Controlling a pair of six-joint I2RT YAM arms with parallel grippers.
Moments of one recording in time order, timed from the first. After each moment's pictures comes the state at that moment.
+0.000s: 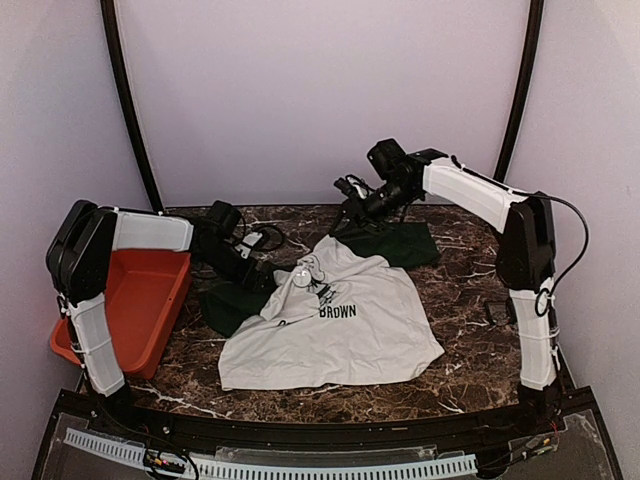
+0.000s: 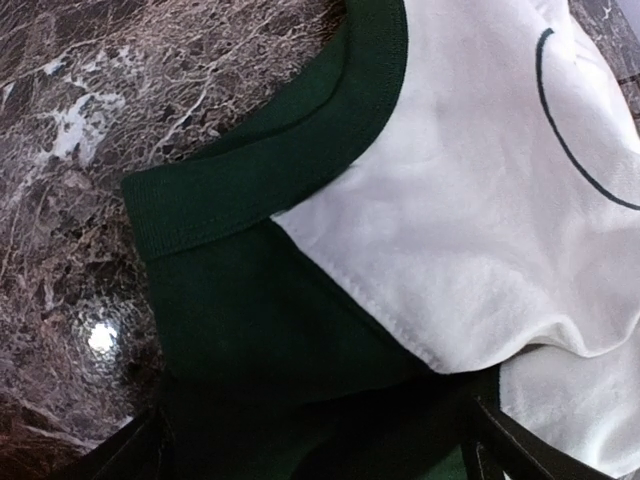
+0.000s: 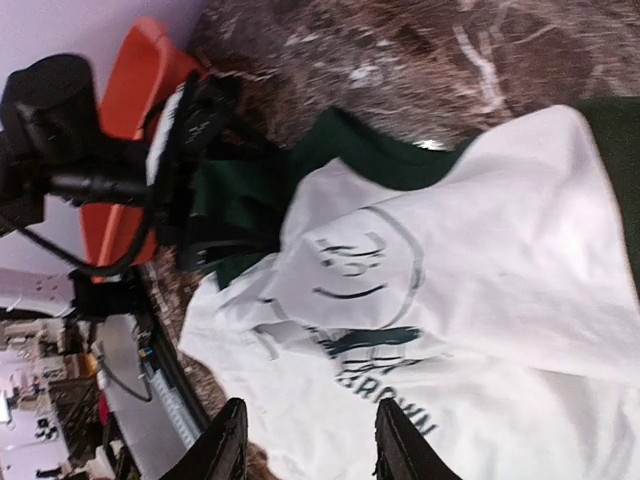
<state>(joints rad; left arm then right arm) -0.42 1.90 1.24 -0.43 0.36 0.02 0.57 2.20 2.11 -0.98 -0.75 0.23</state>
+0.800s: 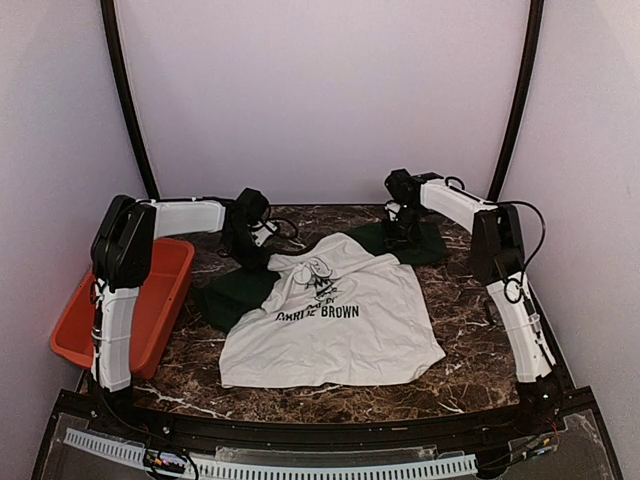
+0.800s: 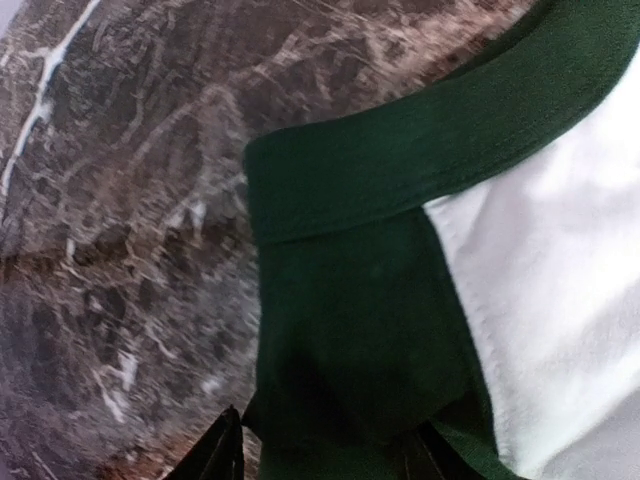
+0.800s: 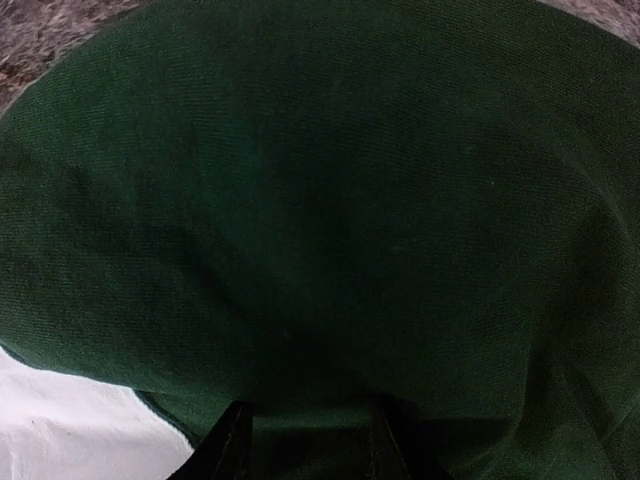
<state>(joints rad) -0.46 2.20 1.68 -0.69 -0.13 0.22 0.38 2.58 2.38 -1.09 -0.06 0.24</state>
